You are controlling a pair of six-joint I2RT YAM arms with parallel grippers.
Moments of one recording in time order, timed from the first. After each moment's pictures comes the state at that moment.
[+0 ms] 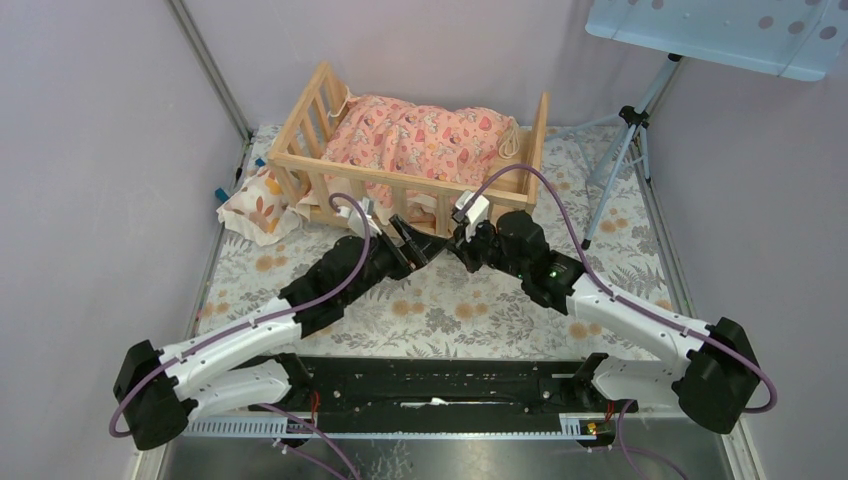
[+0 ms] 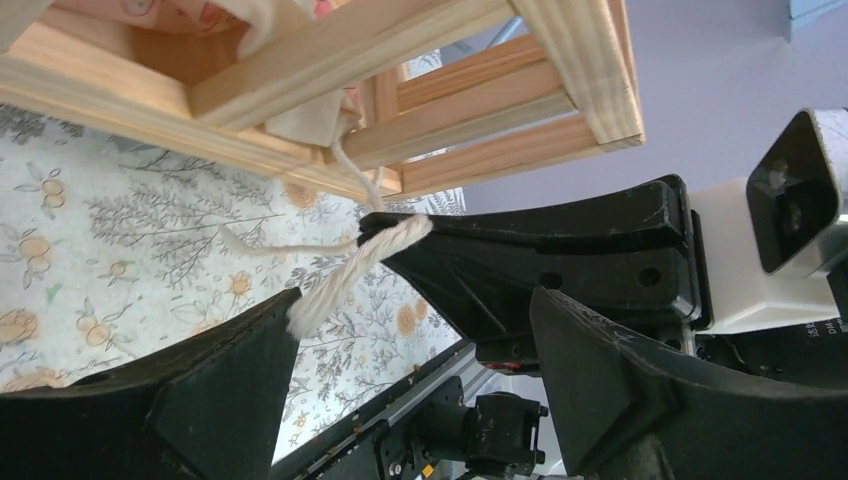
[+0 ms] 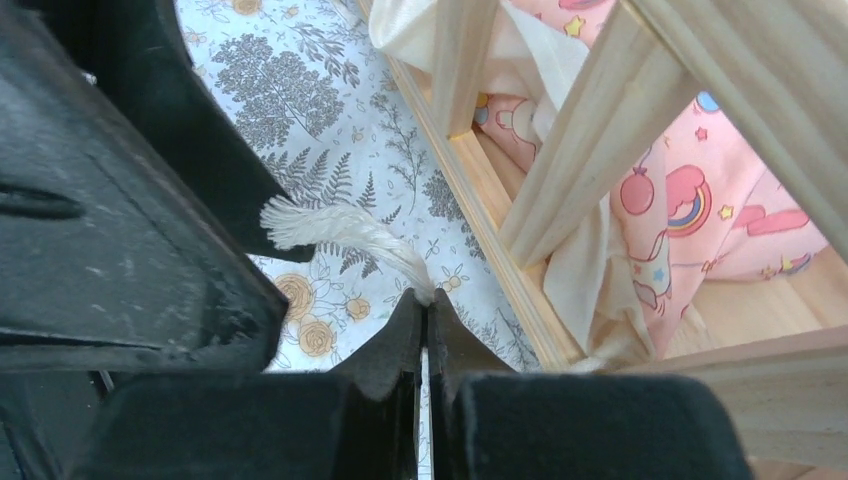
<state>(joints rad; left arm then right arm) -0.88 0.99 0.67 0.11 -0.14 -1.11 0.80 1.17 0.80 0.04 -0.12 -0.07</state>
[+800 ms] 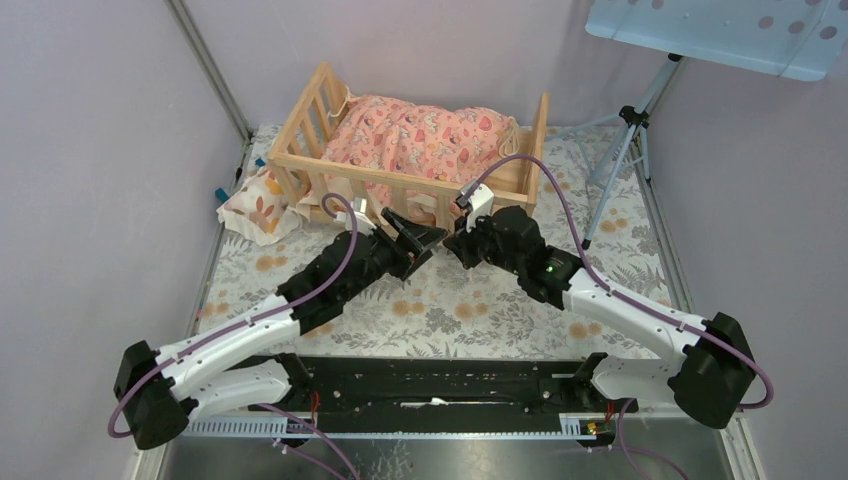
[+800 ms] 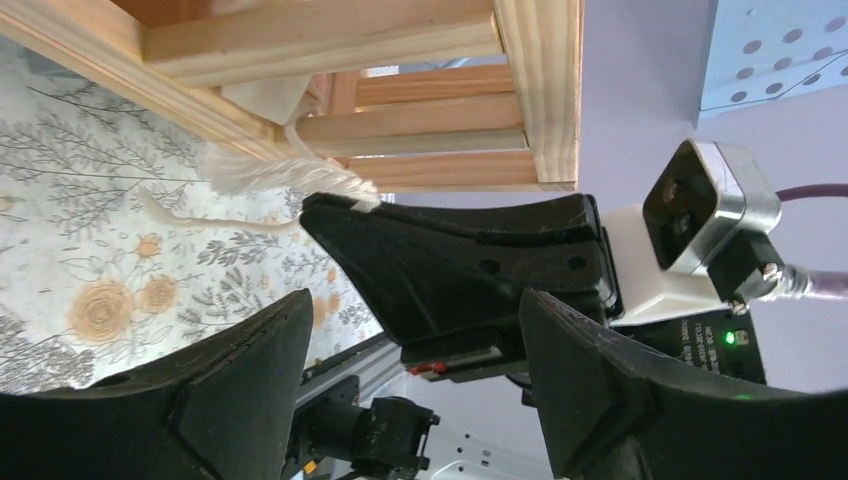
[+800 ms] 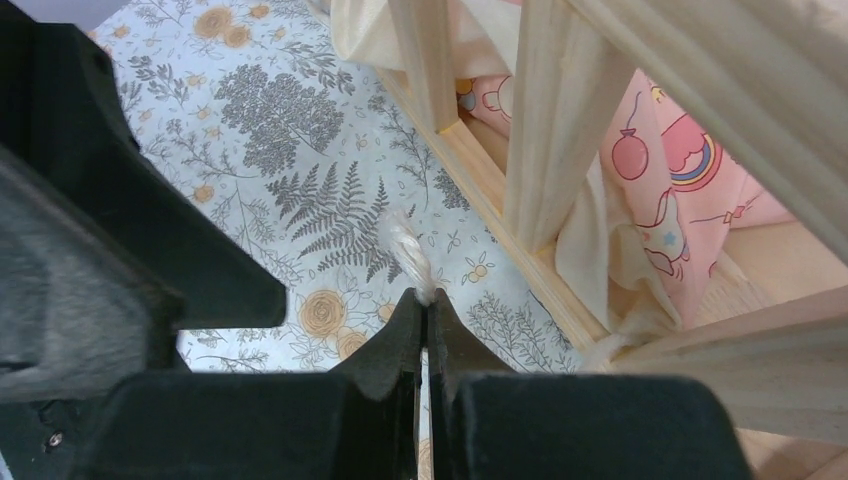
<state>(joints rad) -0.88 0.96 0.72 0.00 -0.15 -1.37 0.80 1.20 0.85 -0.02 -0.04 0.14</state>
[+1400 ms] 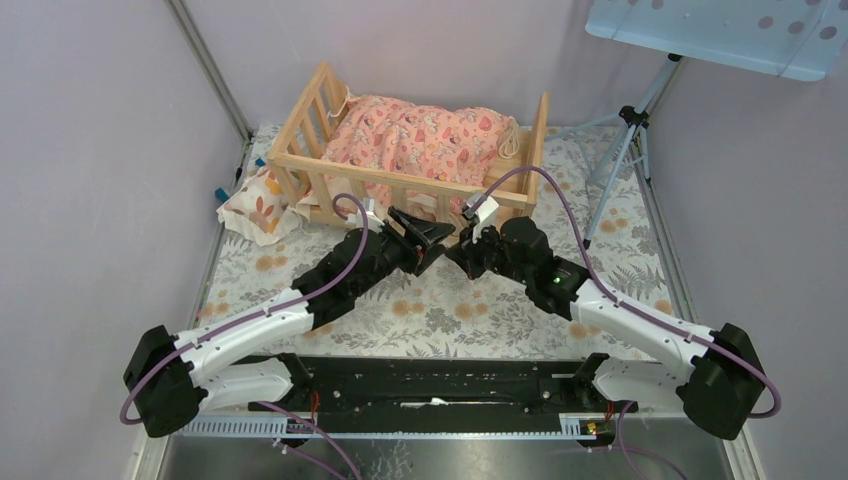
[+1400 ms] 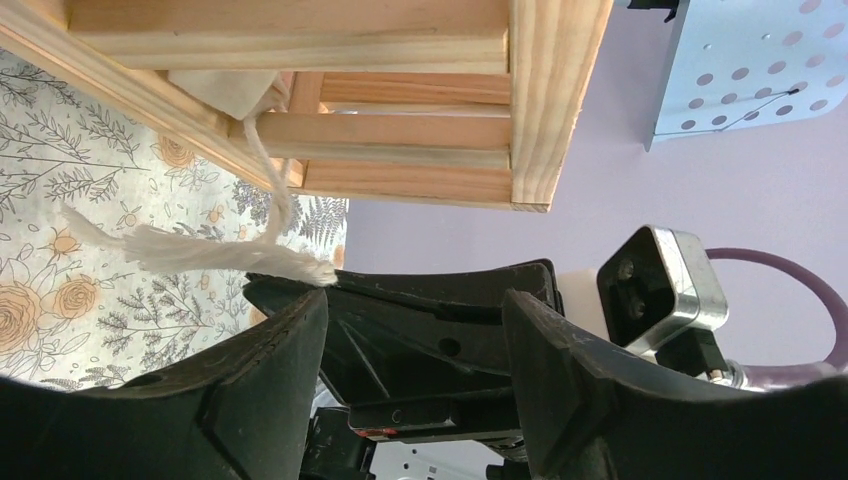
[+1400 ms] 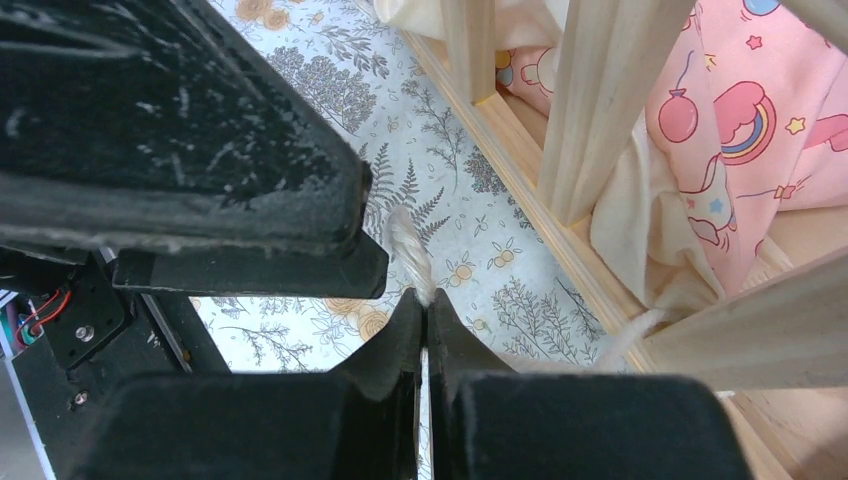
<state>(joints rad) -0.88 1.08 0.72 0.16 -0.13 -1.52 0.80 1.14 0.76 0.03 -0.12 0.14</state>
